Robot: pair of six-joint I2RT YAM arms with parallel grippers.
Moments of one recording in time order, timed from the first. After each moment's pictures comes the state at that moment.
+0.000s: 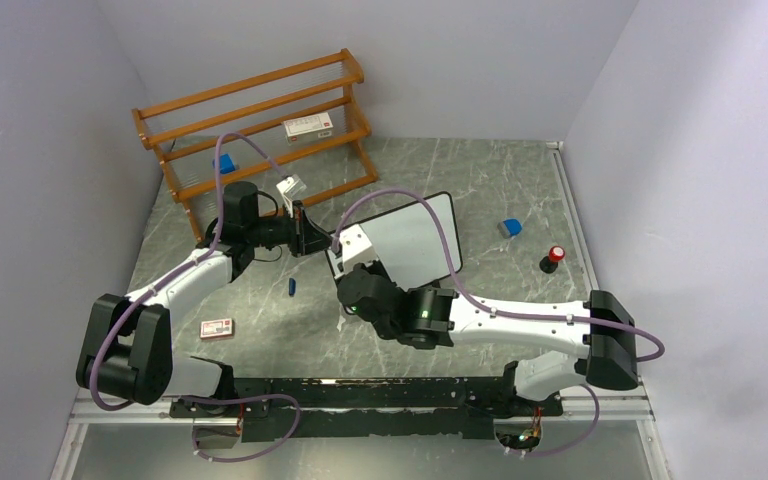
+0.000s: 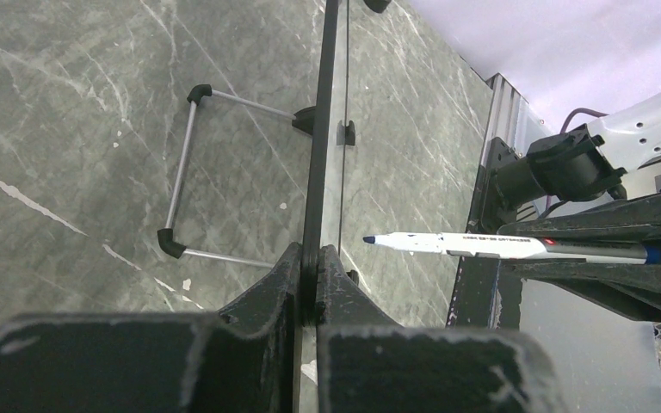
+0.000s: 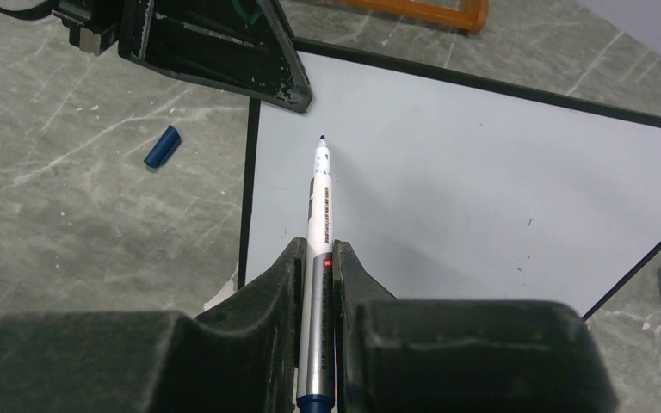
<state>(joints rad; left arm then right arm) -0.26 1.35 0.73 0.21 0.97 -0.22 1.34 1.38 1.05 -0.24 0.82 0.21</state>
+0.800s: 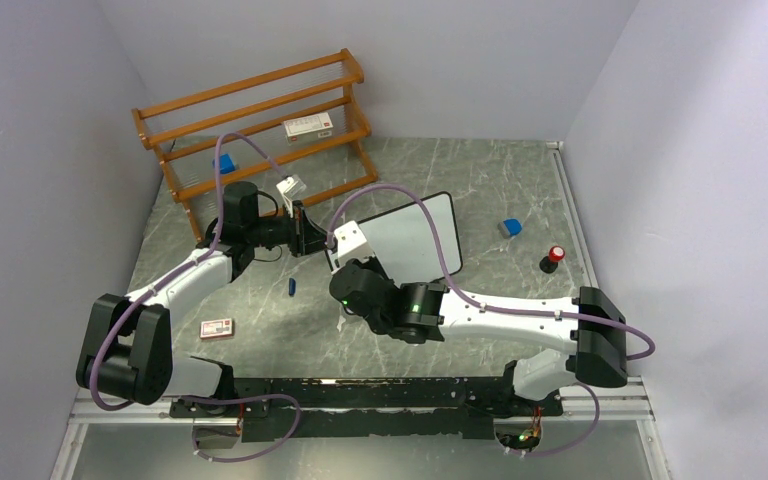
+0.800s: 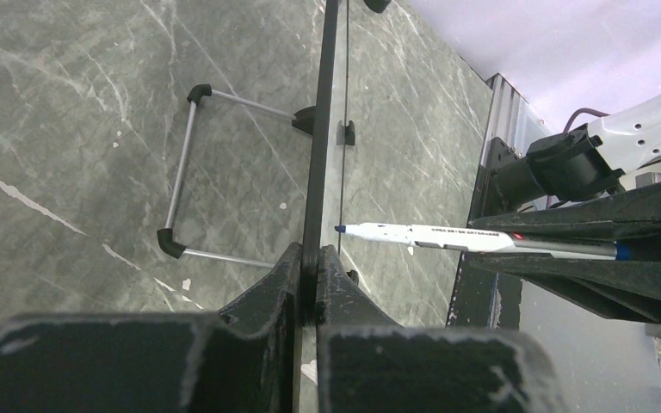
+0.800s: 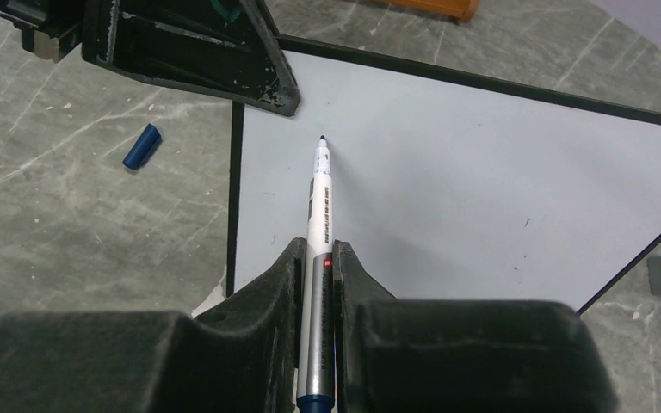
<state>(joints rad) -0.26 1.35 0.73 0.21 0.97 -0.22 1.31 1.43 1.09 -0.27 0.83 0.23</state>
